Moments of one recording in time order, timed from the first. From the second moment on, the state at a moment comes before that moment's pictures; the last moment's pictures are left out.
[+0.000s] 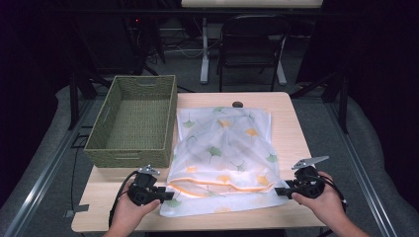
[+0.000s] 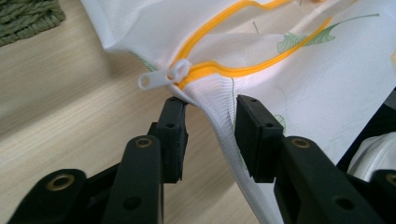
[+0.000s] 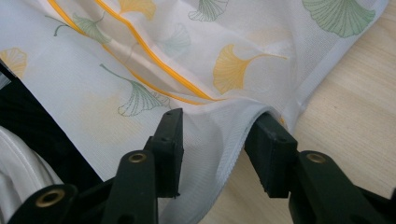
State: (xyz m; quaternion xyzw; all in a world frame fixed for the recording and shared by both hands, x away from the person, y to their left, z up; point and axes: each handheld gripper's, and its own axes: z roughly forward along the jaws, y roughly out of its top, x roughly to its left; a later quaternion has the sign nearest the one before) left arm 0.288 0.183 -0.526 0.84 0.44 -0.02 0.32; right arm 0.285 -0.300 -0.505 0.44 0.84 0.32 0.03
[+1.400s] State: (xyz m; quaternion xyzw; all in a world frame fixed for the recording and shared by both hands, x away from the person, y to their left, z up) left arm 0.295 0.221 -0.504 0.79 0.49 0.03 0.36; right arm 0.276 -0.305 -0.484 0.43 0.83 0.35 0.09
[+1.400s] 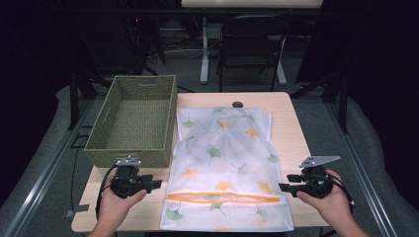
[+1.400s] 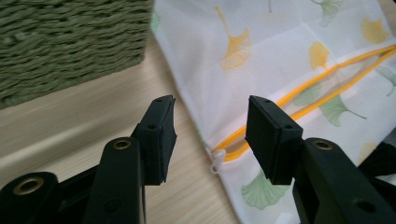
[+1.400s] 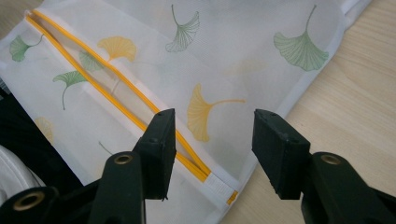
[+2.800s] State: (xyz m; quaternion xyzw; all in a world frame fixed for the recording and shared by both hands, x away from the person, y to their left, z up) left arm 0.299 0.247 -0.556 0.76 0.52 0.11 0.36; right arm 0.255 -0.269 -0.538 0.40 0.80 0.41 0.16
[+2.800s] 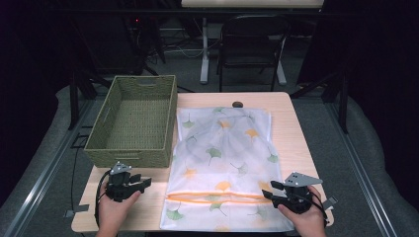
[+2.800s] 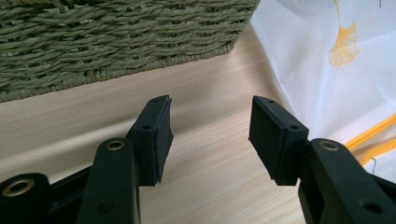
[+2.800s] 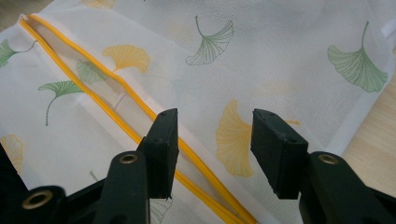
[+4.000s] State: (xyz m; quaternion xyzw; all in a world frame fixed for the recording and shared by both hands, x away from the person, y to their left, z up) left arm 0.299 0.237 -0.564 0.78 0.51 0.11 0.35; right arm 0.251 -0.241 -0.561 0.34 0.85 0.38 0.15
